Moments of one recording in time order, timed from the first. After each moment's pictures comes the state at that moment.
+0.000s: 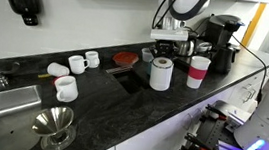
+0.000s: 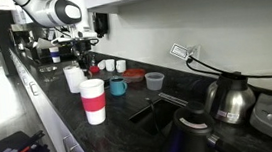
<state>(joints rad) 0.02 -0.20 0.12 -2.47 -0.03 2.24 1.14</state>
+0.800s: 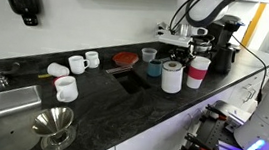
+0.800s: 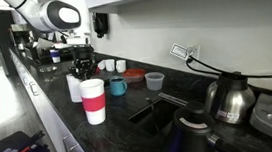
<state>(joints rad) -0.07 -0.34 0.08 -2.66 -0.02 2.25 1.66</state>
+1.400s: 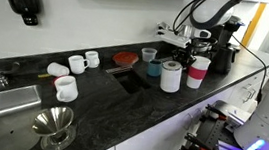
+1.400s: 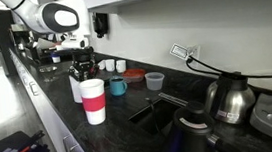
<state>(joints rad) -0.09 -0.37 0.07 -2.72 0.02 2.32 1.80</state>
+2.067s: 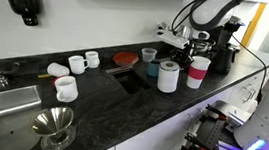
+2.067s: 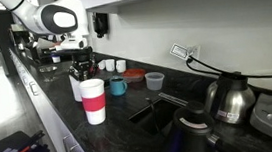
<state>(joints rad) -0.07 -0.37 0.08 -2.72 0.03 2.37 1.81</state>
